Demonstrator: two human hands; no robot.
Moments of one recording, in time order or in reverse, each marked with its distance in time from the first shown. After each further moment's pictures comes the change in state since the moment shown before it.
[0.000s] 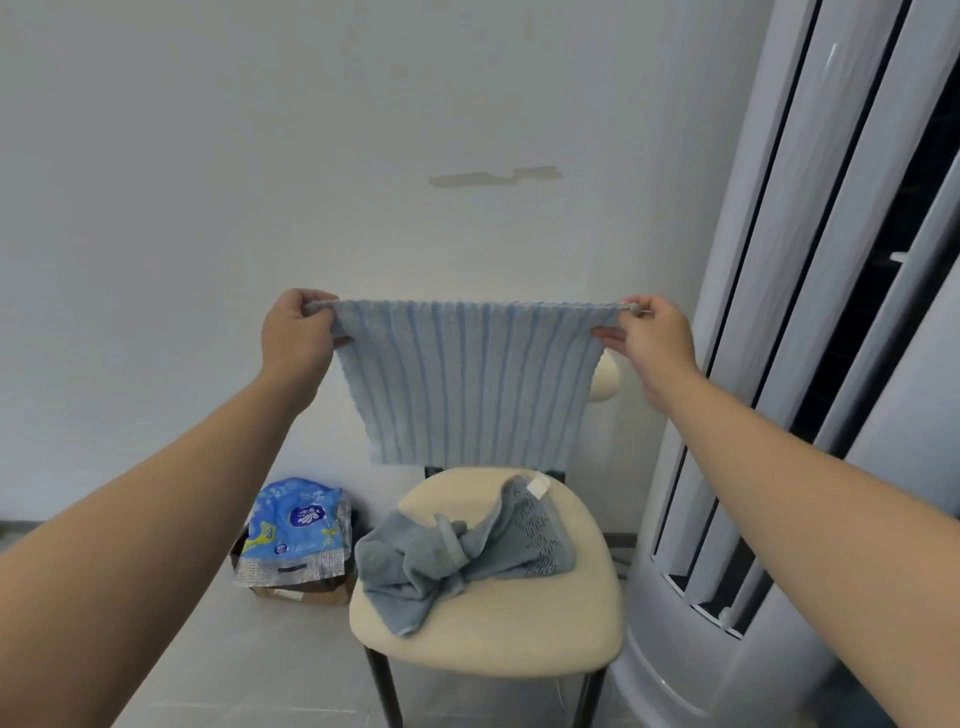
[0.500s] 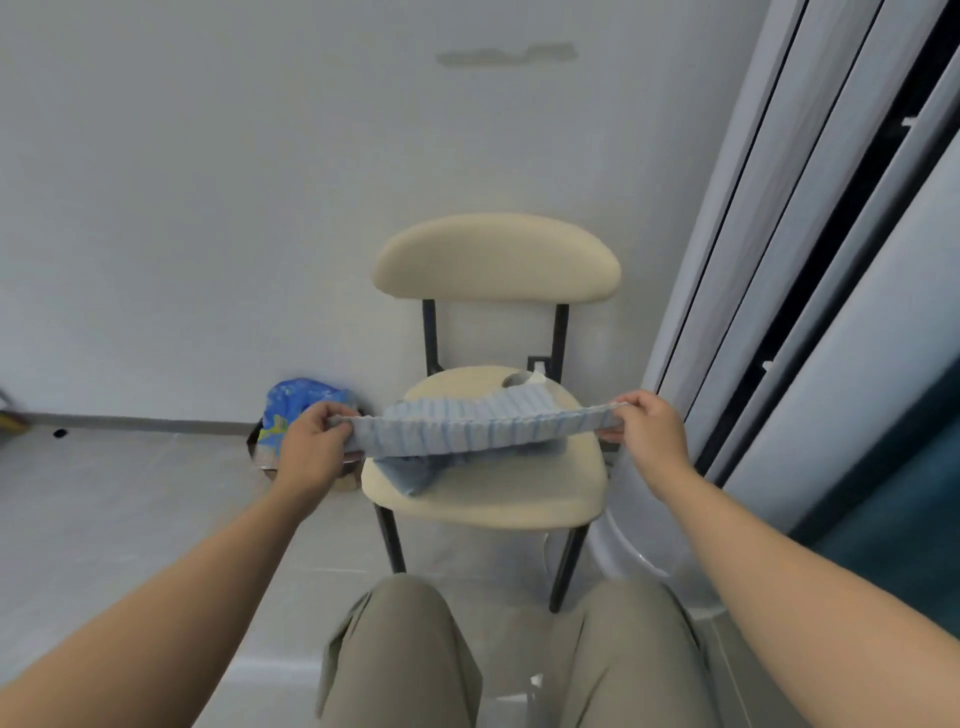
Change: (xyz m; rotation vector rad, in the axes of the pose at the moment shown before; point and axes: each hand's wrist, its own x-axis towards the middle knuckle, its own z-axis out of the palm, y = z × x) left_hand -0.205 -0.149 -0.090 0.162 -0.156 -0.347; right_hand -0.178 0.147 -0.076 -0.336 -0.050 0.288
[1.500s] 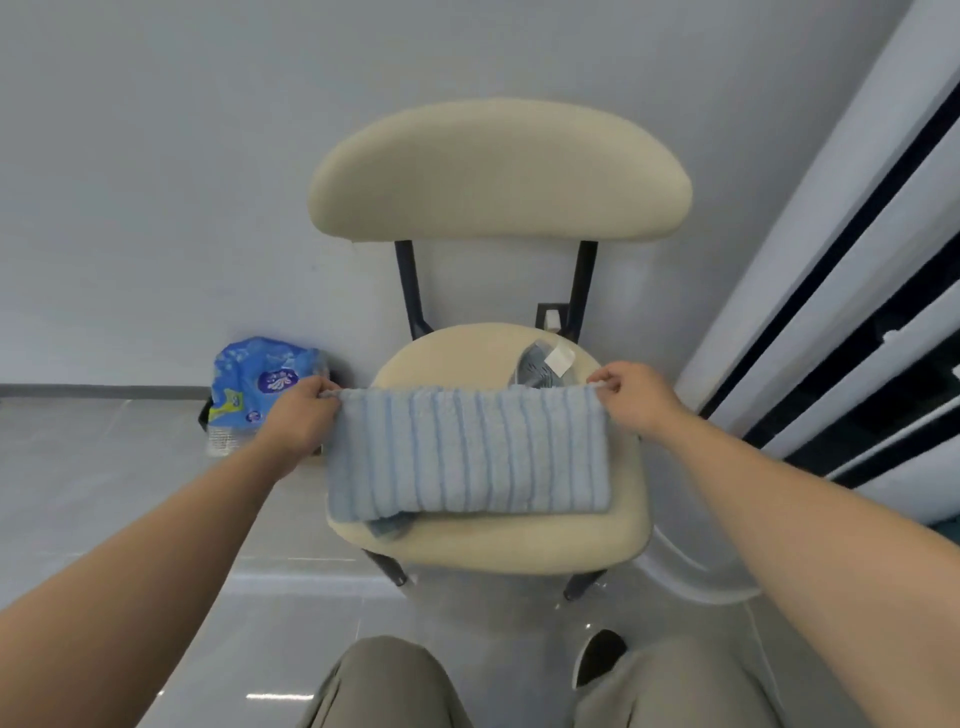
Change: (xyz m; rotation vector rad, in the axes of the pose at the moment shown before) left_hand 0.175 -0.065 0.058 0.446 -0.171 -0.204; right_hand 0.169 0.061 0.082 -0.613 -0.336 -0.009
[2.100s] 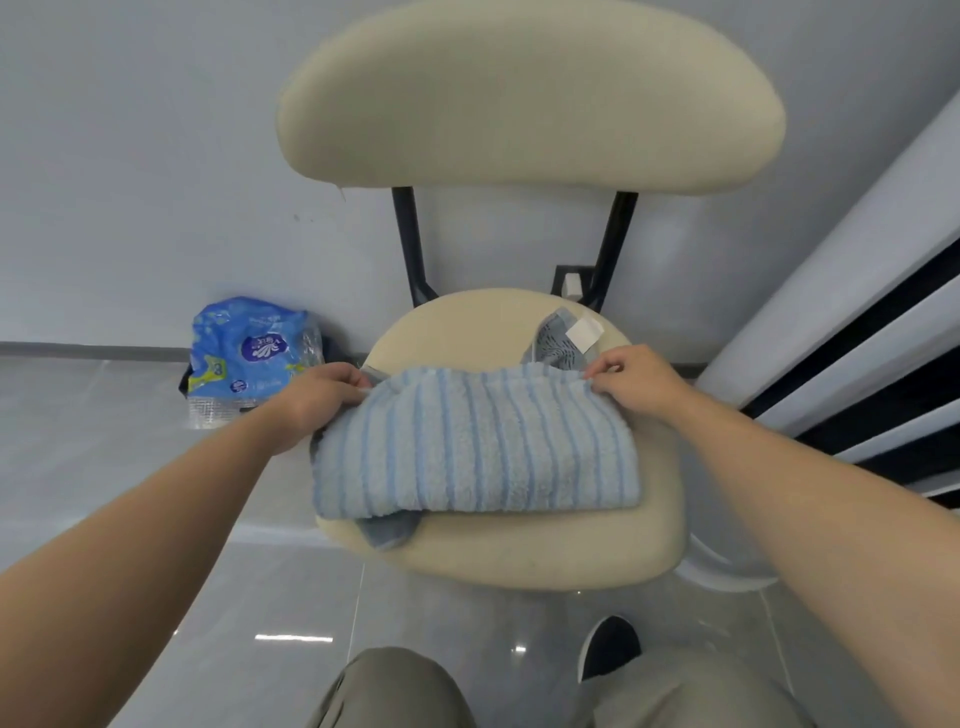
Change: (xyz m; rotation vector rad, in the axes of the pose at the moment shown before) left_hand 0.059 -0.023 0.026 0.038 -0.331 -0.096; right_hand 0.058 0.009 0.039 0.073 -0.171 0.025
